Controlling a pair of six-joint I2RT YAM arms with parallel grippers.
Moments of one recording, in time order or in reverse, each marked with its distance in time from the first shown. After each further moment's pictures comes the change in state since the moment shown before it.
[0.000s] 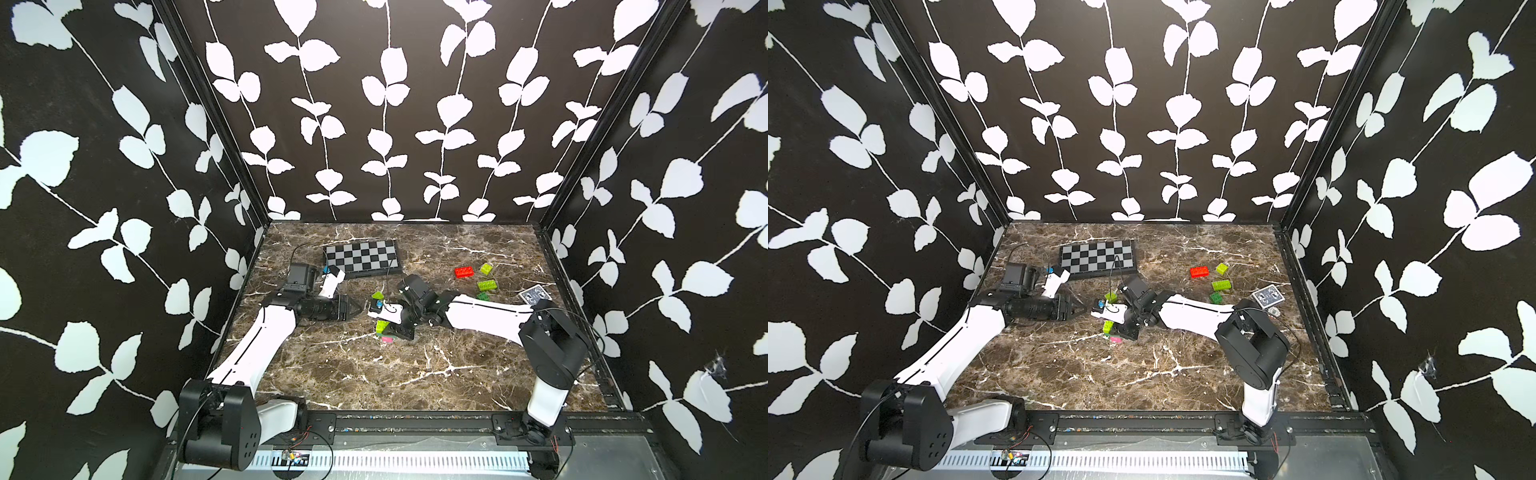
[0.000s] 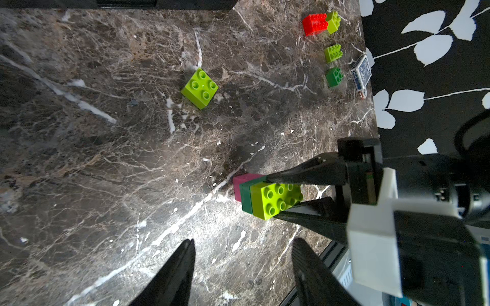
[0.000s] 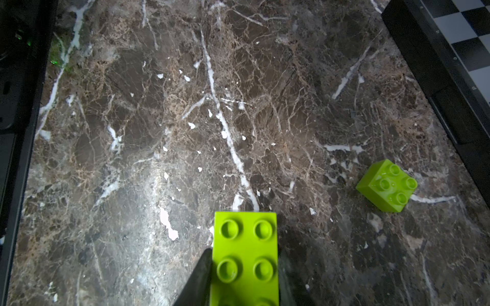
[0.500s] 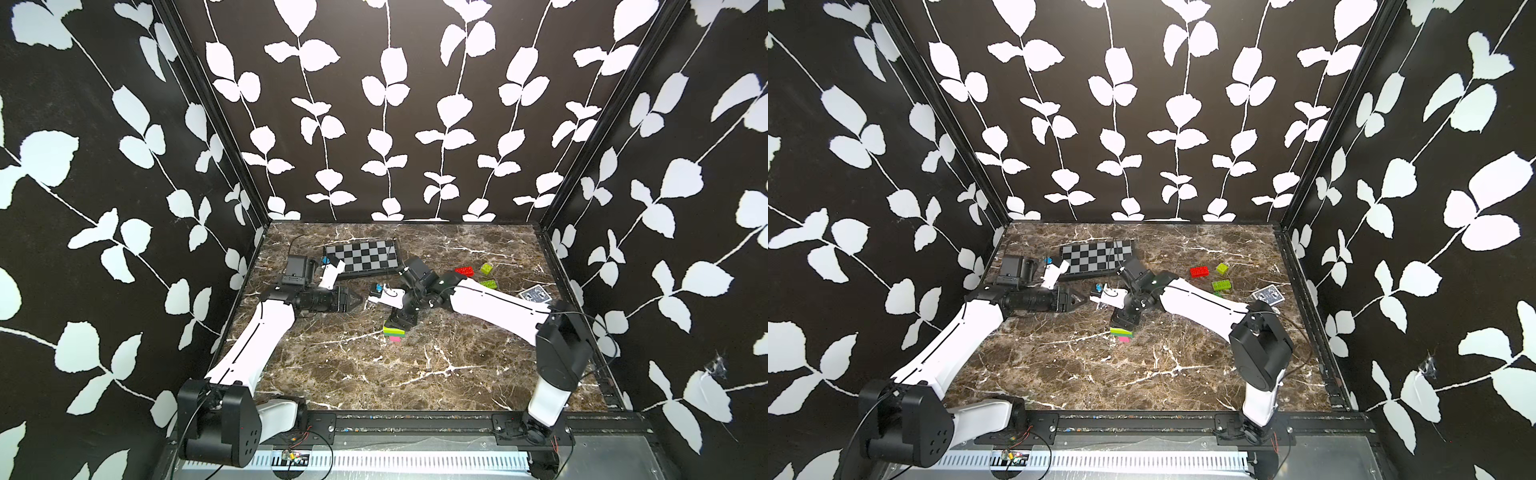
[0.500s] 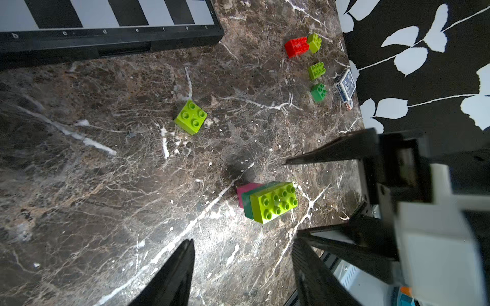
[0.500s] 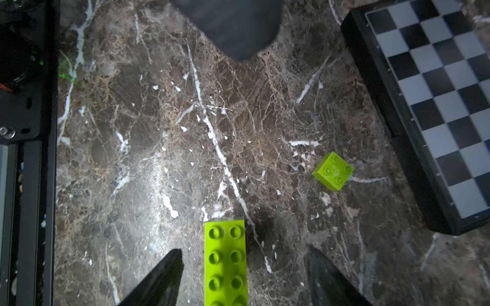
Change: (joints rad) left arm 0.000 0.021 0.083 0.000 0.015 0.007; right arm -0.030 -0.053 0.217 -0.279 0.024 -0.002
